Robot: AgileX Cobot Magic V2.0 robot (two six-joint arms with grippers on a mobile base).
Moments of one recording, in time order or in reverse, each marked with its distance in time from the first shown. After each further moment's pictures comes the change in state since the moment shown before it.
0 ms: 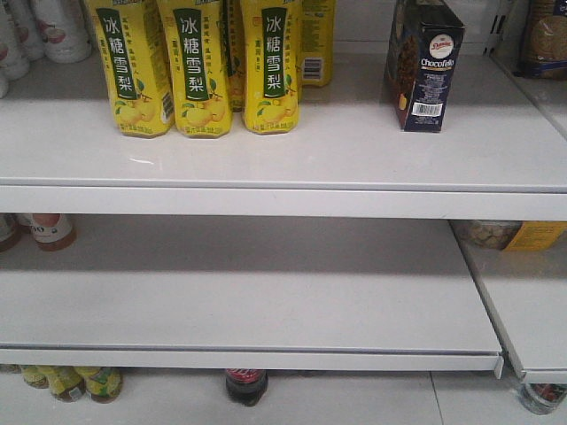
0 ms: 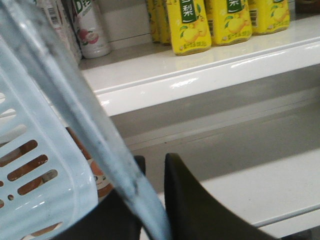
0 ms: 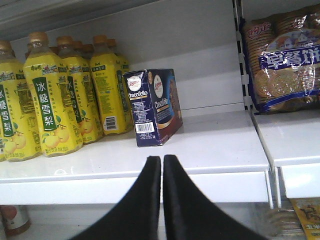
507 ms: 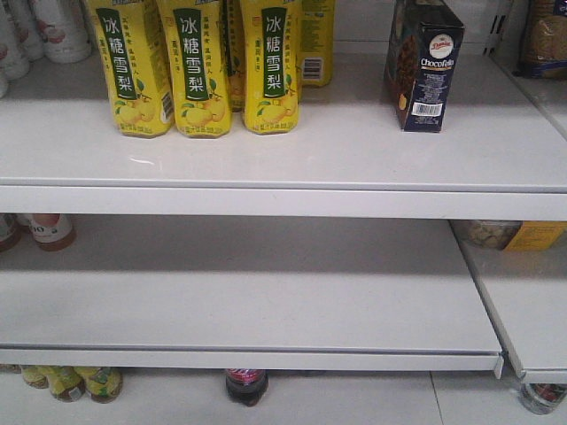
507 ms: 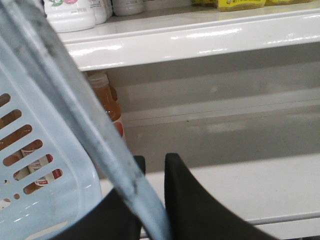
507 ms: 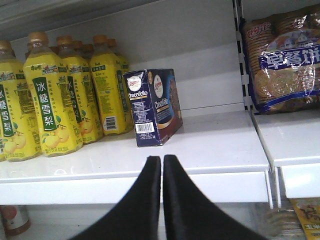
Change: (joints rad) left arm 0.125 0.000 0.196 -0.010 -0.160 -0.066; right arm 0.000 0.000 0.000 0.000 0.000 -0.001
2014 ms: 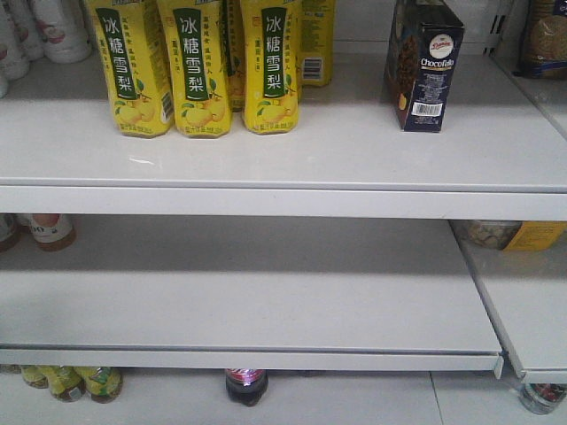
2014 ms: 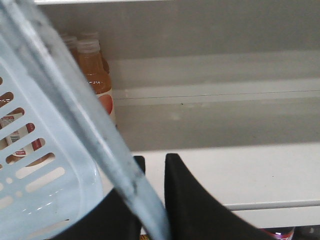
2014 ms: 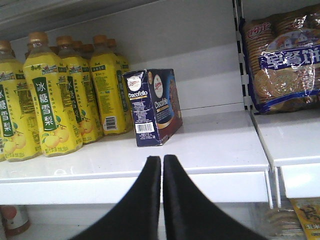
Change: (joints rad) left arm 0.000 0.000 0.198 0.000 -0.178 -0.079; right arm 0.000 0.000 0.000 0.000 0.000 0.000
